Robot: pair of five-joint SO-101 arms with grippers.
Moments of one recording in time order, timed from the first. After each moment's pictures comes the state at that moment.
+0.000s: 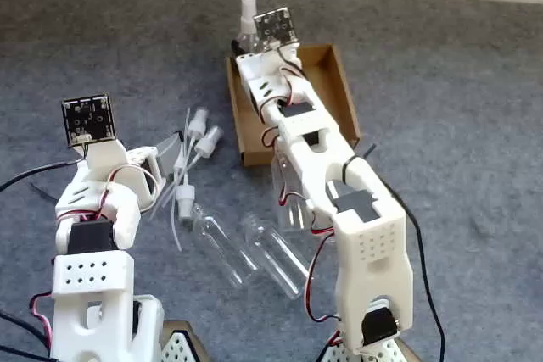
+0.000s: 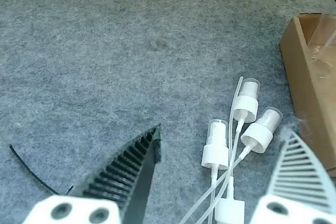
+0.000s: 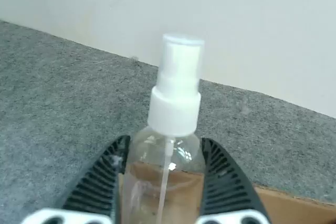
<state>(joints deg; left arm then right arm) -13.1 -60.0 67.4 36.2 8.8 -23.2 33.9 -3.2 -7.2 5.3</state>
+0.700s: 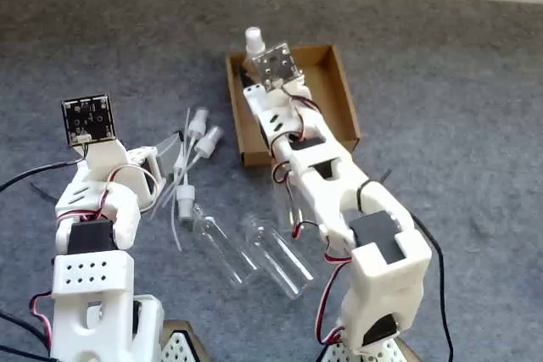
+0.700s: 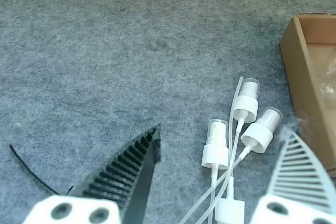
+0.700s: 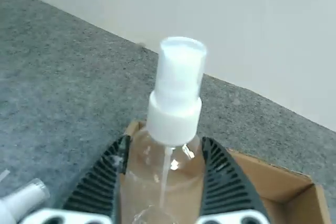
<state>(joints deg) -13.1 -60.0 67.4 36.2 8.8 -23.8 16.8 25.6 -21.7 13.9</state>
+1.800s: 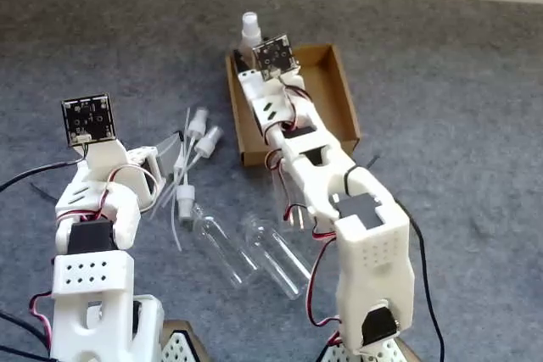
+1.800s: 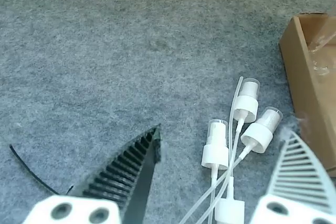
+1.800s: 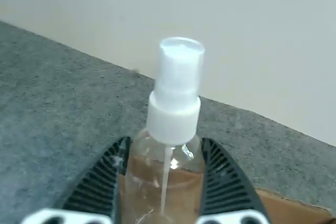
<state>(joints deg) -13.1 -60.0 67.4 36.2 8.7 -23.8 30.1 11.7 -27.0 10.4</state>
